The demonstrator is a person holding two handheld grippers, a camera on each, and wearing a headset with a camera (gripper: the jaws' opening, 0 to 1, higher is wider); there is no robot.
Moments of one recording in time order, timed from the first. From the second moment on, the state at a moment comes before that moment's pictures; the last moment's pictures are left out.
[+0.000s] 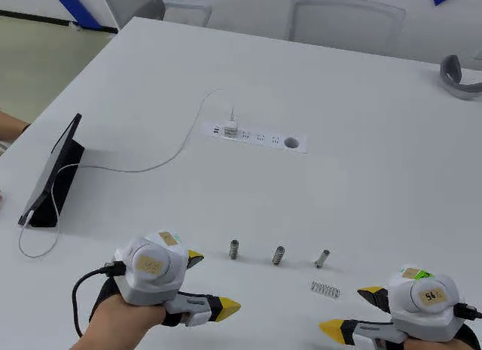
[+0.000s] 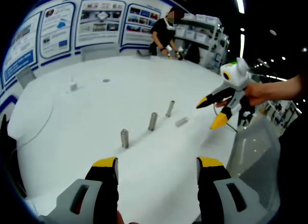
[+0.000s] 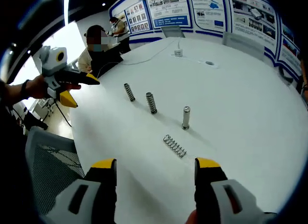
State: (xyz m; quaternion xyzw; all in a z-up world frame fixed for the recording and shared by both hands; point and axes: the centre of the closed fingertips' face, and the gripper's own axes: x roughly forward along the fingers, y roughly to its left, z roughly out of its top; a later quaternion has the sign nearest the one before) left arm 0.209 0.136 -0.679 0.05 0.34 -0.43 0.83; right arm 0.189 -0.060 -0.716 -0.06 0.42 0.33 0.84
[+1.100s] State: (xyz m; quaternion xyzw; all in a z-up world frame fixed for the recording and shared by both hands) left arm 0.210 0.093 -0.678 0.06 0.33 -0.46 0.82; right arm 0.176 -0.094 -0.708 0.03 0.39 0.29 0.88
